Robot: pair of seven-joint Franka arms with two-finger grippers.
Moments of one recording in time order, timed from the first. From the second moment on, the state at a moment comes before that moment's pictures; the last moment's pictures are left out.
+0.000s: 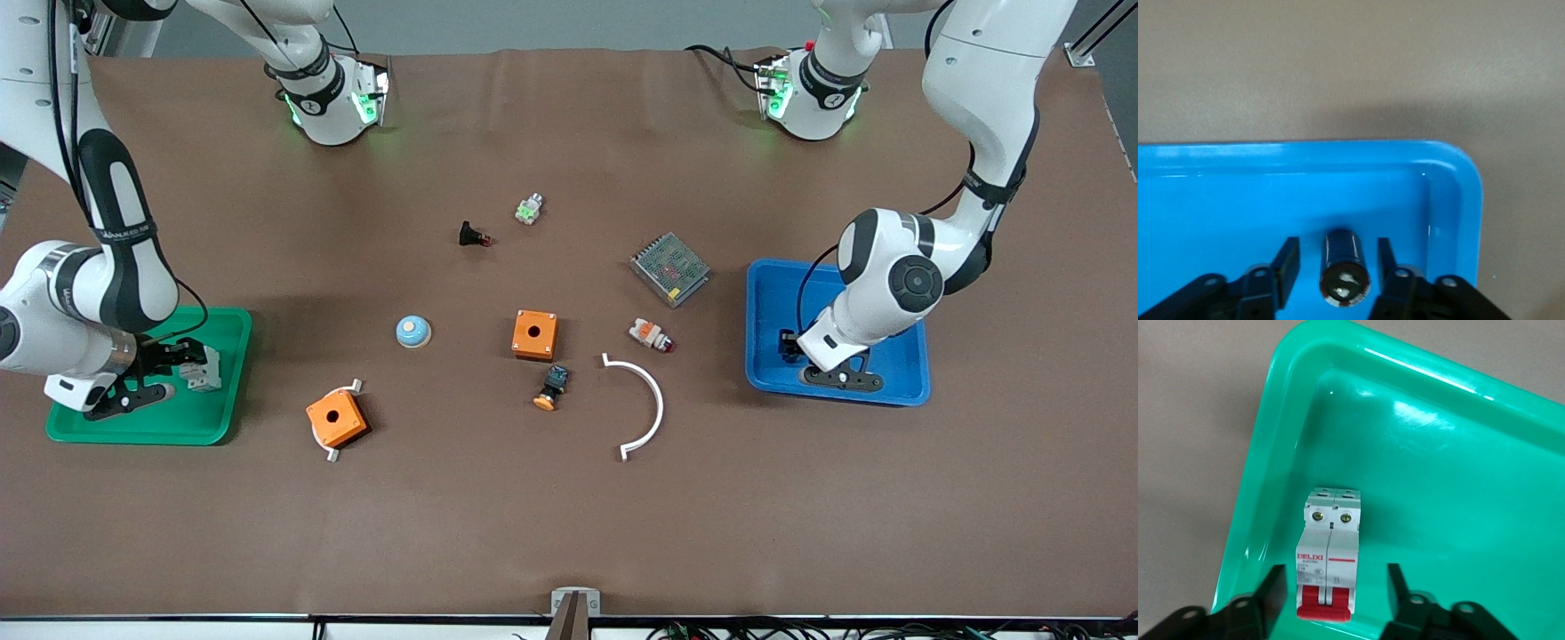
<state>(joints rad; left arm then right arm) 0.00 0.43 -0.20 -2.09 0.03 2.53 -0.07 -0.15 0.54 -0.12 -1.80 -0.02 2.19 -0.58</state>
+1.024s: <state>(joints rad) 0.00 0.32 -0.20 -1.49 0.03 1.88 -0.16 -0.03 0.19 -0.09 -1.58 0.08 1.68 -0.08</state>
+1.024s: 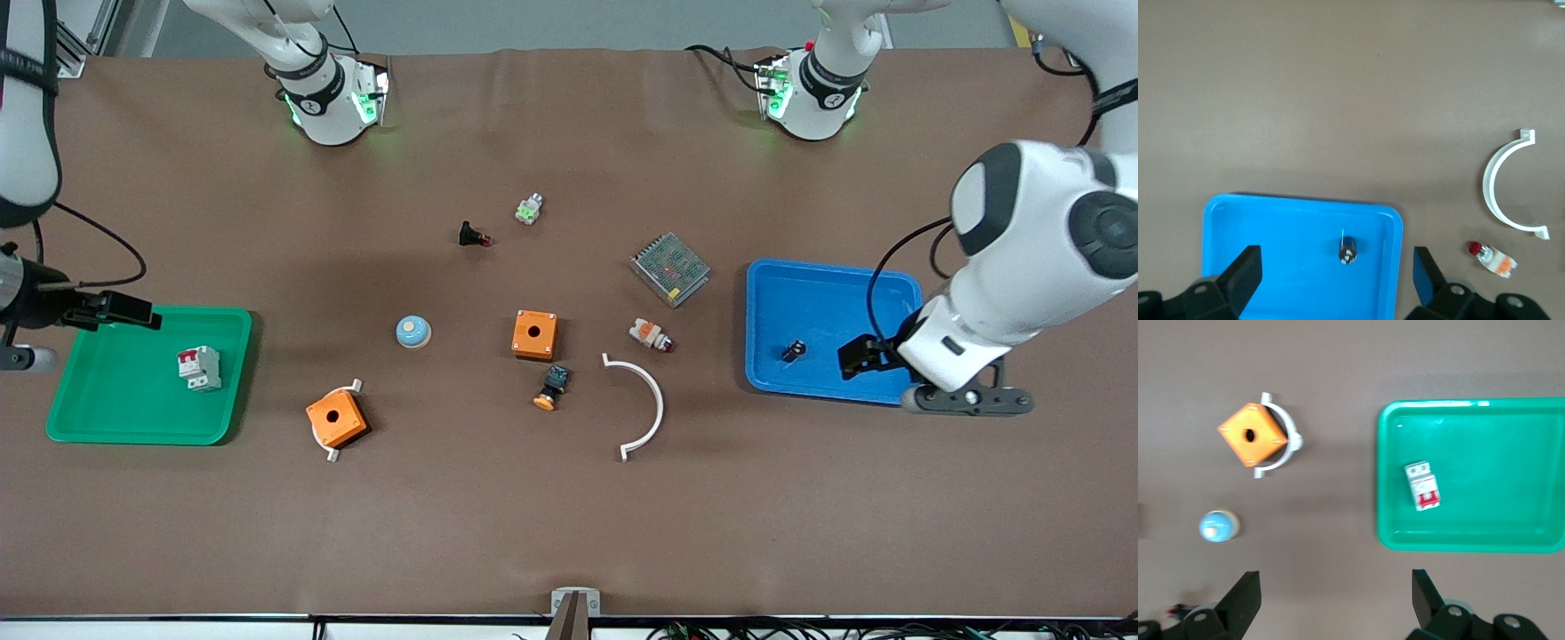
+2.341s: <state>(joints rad) 0.00 0.10 -0.20 -1.42 0.03 1.62 -0.08 0.04 -0.08 -0.09 -1.72 0.03 1.60 0.01</state>
